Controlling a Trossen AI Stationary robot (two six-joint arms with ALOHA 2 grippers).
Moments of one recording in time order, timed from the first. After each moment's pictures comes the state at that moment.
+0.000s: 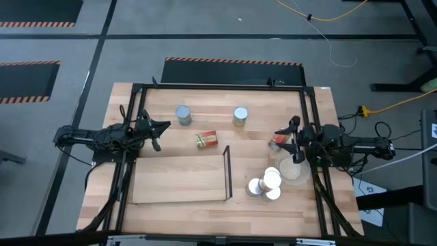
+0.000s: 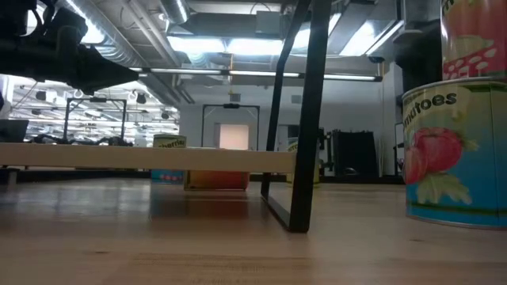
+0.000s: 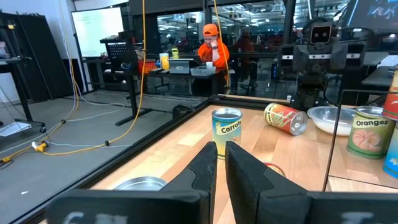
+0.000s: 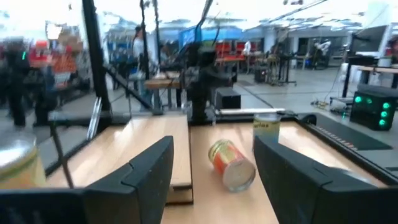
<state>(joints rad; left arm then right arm) -0.07 0.01 0.01 0.07 -0.53 0.04 -0.02 0.00 0.01 0.11 -0.02 0.05</state>
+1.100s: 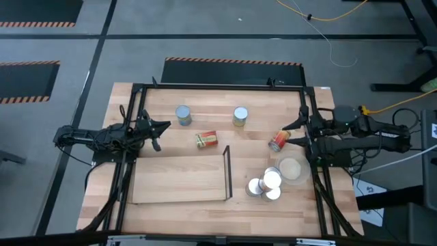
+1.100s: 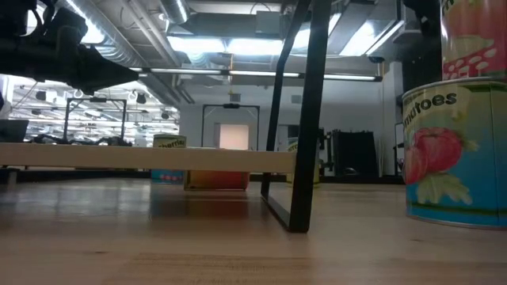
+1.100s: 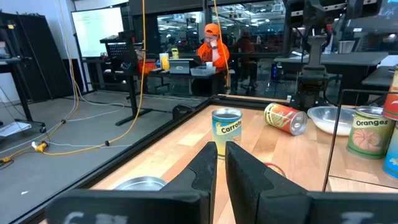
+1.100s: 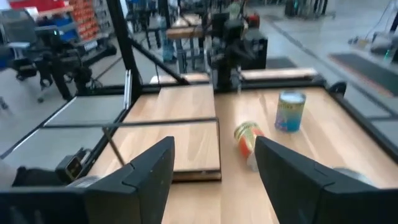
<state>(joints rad) -0.07 0.01 0.01 0.07 -0.53 0.04 -0.02 0.42 0.68 -0.47 -0.15 0.08</state>
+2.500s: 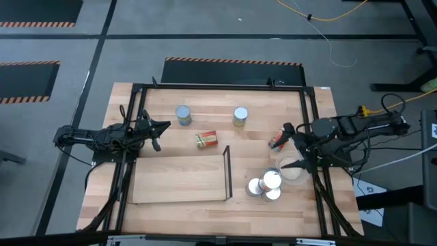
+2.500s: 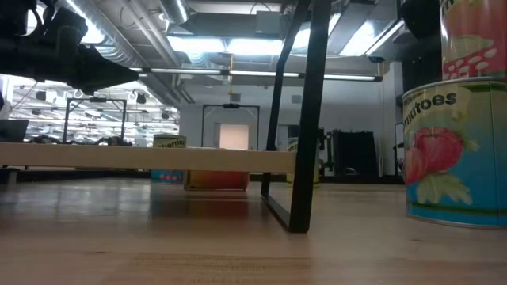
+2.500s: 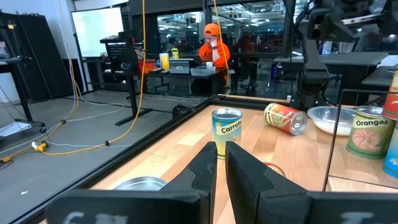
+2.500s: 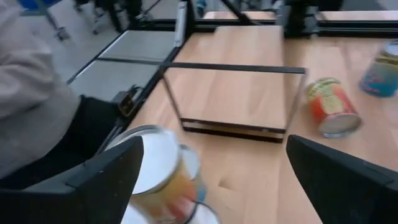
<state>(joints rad) -0.07 0.01 0.01 0.07 -0.53 0.04 0.23 0.65 0.70 -0.48 -0.17 0.06</state>
